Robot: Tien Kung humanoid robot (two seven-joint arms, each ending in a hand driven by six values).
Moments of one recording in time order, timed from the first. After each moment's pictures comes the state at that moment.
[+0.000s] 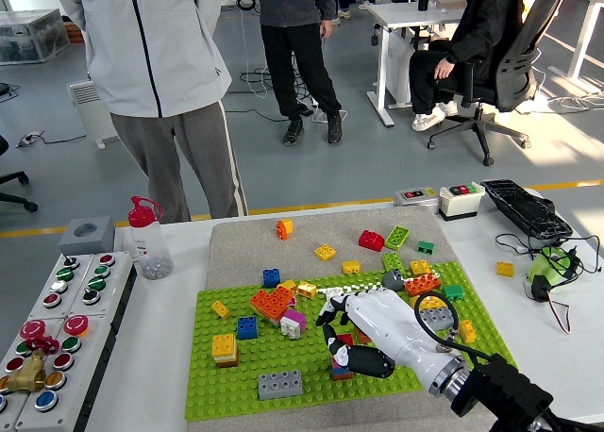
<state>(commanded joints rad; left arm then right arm) -0.07 0.04 -1.23 -0.18 1.26 0.08 0.30 0.61 -0.40 0.54 1.54 -1.92 -0.32 -0.18</state>
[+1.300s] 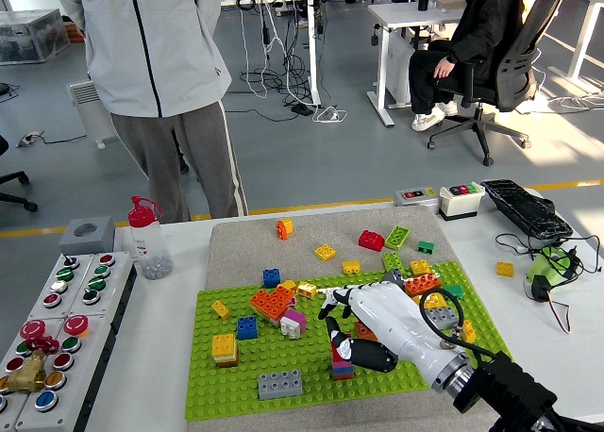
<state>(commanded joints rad) -0.09 0.05 -1.24 -0.18 1.26 0.09 0.30 0.61 -0.40 0.55 1.55 -1.93 -0.36 -0.17</state>
